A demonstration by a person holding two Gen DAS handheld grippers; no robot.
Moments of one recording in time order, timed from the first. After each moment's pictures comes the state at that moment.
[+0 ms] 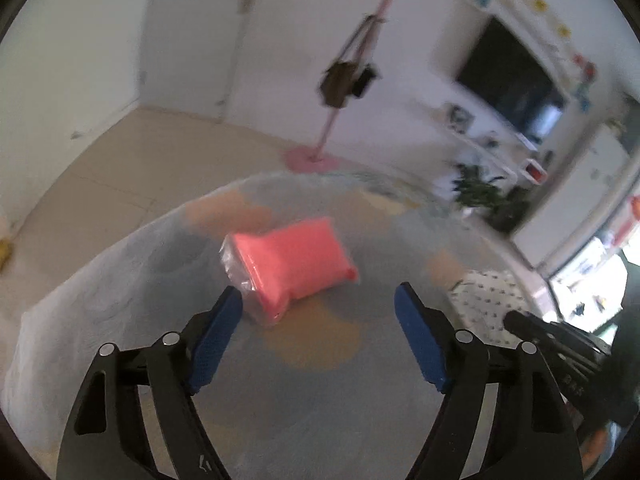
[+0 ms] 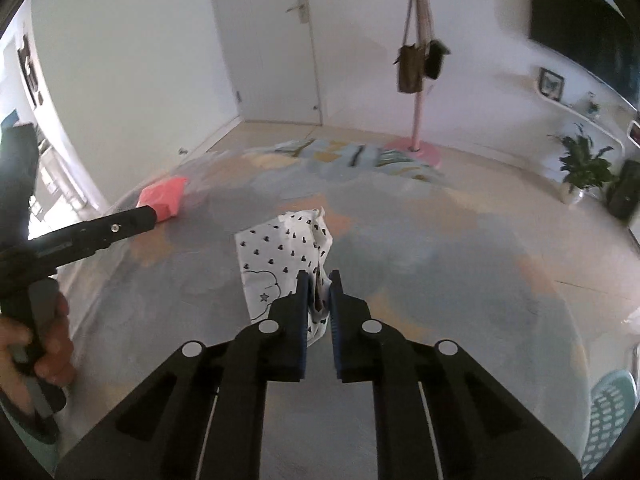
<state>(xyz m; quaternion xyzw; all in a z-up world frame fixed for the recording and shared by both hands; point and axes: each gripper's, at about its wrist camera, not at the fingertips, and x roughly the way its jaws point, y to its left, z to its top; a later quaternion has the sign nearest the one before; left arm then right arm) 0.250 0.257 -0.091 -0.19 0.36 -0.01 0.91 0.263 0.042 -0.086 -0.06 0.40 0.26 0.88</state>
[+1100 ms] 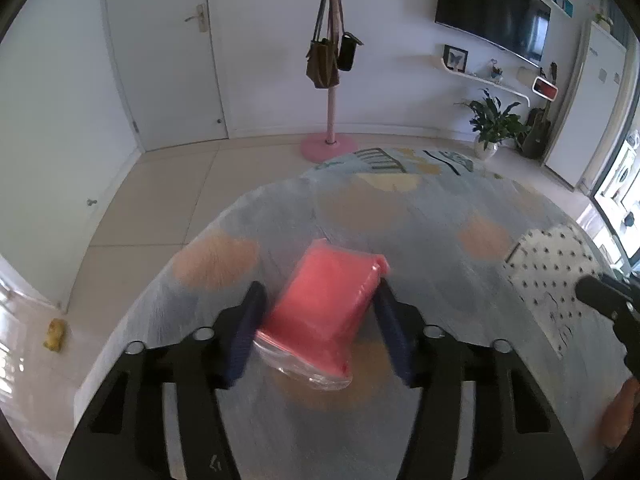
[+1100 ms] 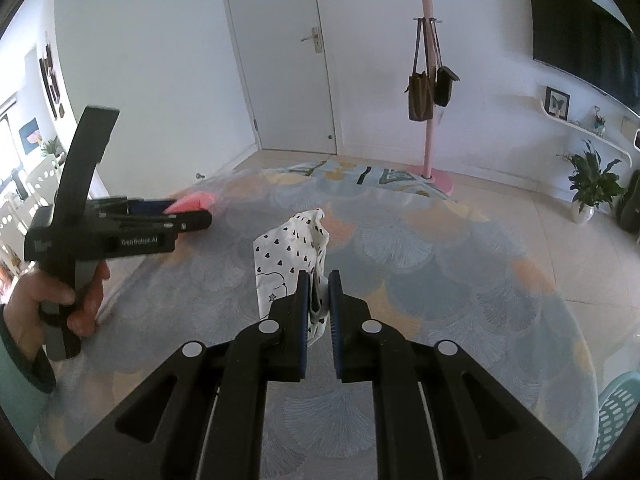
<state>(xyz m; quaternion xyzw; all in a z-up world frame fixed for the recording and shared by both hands) 0.264 0.231 -0.090 -0.02 0.42 0.03 0.91 0.251 0.024 -0.085 -0.04 0.35 0.30 0.89</state>
